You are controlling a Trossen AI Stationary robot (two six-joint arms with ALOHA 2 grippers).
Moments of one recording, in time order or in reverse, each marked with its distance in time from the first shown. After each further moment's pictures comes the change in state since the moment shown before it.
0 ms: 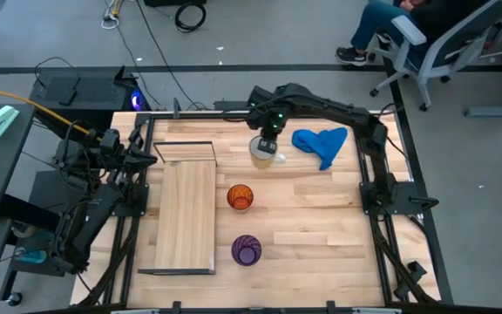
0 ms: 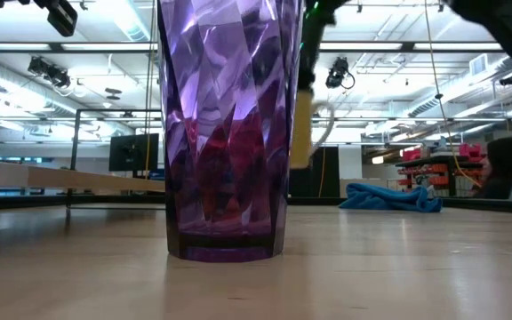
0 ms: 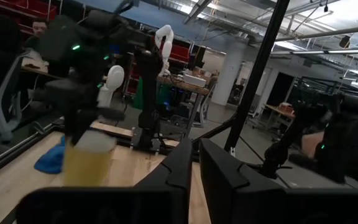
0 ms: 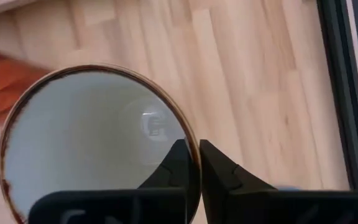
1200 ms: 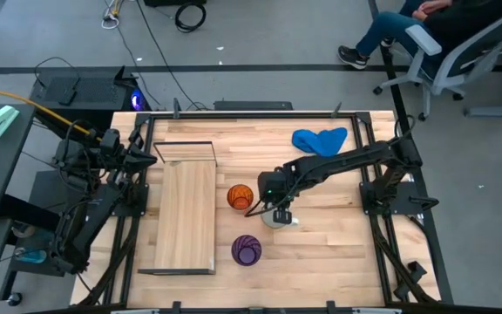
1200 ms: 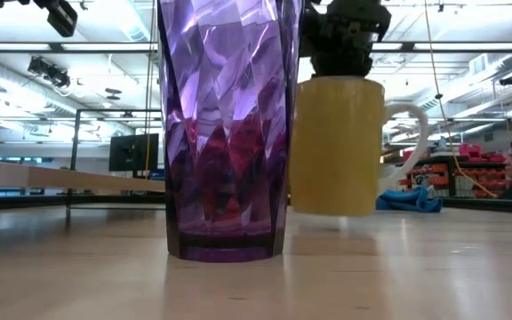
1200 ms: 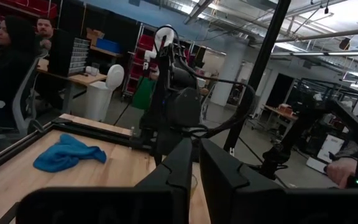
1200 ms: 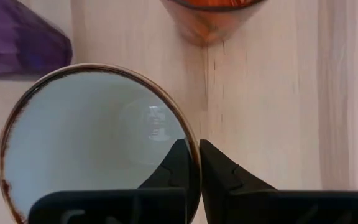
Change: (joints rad) left arm 0.000 0.000 0.000 -0.002 0.000 -0.010; right arm 0.496 -0.253 -0.644 0.436 0.062 0.325
